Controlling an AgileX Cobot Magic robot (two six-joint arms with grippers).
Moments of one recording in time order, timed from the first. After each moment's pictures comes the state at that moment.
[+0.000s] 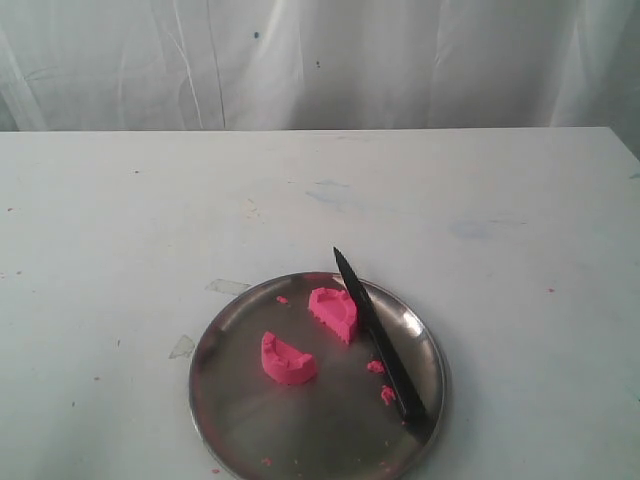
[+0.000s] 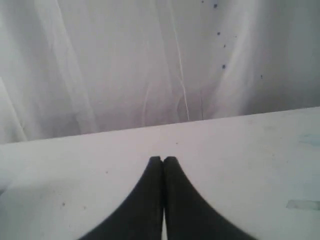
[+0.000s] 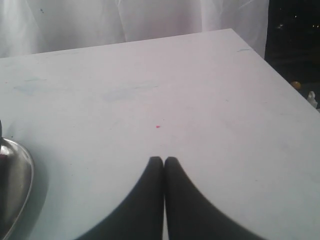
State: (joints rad) left arm 0.07 0.01 0.02 0.25 0.00 -0.17; right arm -0.03 0.01 0.00 -0.01 0.35 0.10
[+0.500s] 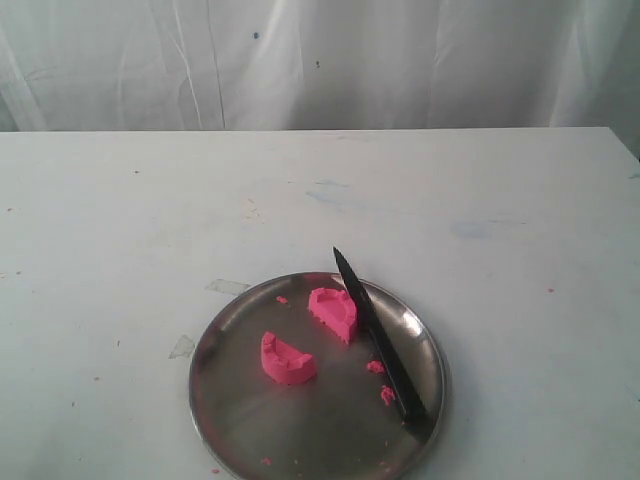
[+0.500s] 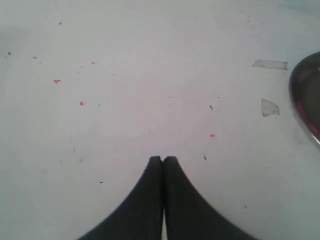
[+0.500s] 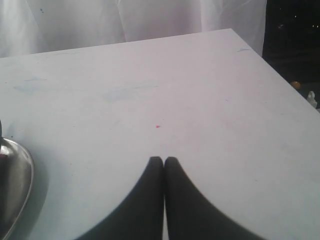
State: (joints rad) left arm 0.11 0.00 0.02 -0.27 0.48 0.24; right arm -0.03 0.01 0.00 -0.01 0.35 0.11
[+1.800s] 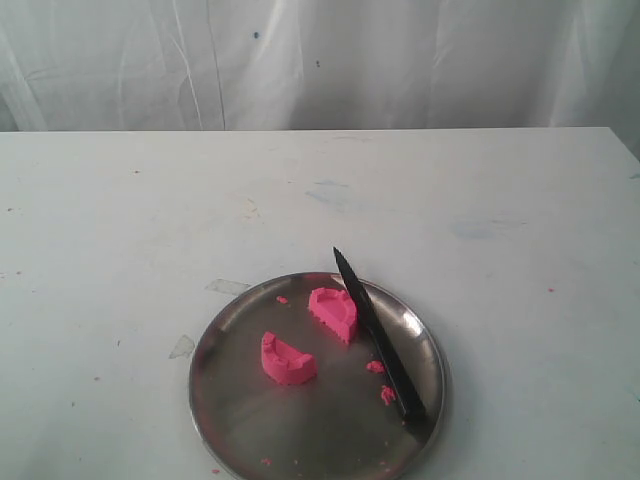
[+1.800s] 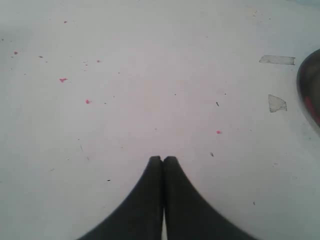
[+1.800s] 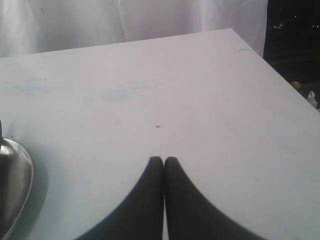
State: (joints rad) left arm 0.11 0.00 0.02 -0.24 0.48 0.24; right arm -0.03 0.01 0.00 -0.01 0.35 0.11
